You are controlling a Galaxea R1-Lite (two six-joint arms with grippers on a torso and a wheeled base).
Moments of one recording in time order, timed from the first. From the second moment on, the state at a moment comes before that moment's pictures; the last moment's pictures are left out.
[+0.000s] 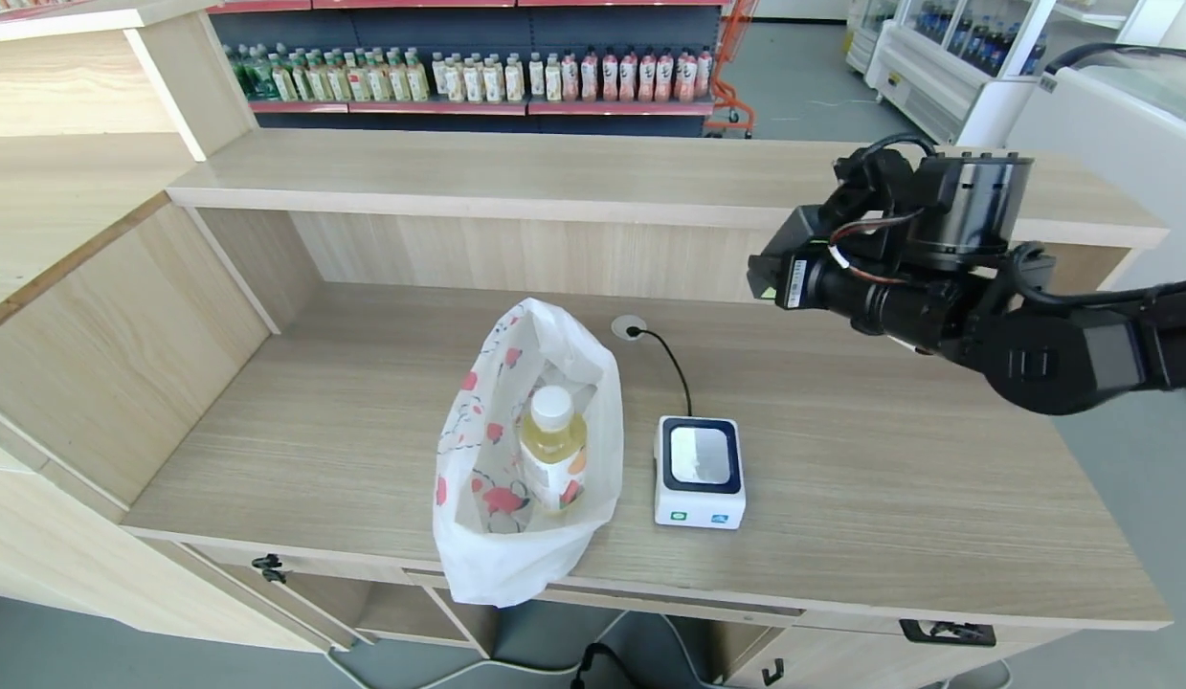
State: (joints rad) left arm -0.01 0.00 0.00 0.04 -0.04 0.03; right arm 0.39 1.86 -1.24 -0.58 -0.12 0.00
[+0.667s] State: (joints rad) left arm -0.01 0.00 0.00 0.04 -0.04 0.03; right arm 0.43 1.85 -1.04 -0.81 -0.01 -0.12
